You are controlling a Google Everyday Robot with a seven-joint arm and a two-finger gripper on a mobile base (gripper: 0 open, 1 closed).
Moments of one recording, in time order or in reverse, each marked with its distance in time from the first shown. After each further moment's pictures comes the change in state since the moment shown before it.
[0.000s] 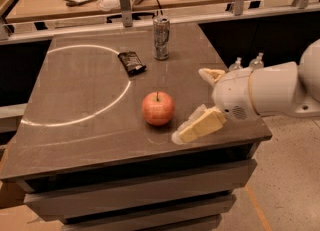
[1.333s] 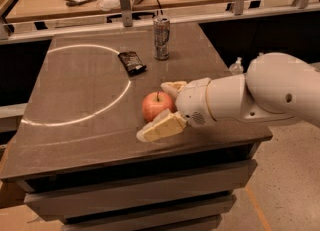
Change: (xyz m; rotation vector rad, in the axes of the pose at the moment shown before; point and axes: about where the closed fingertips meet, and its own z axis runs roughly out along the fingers) arm -0.017 0.024 0.075 -0.087 -0.076 0.043
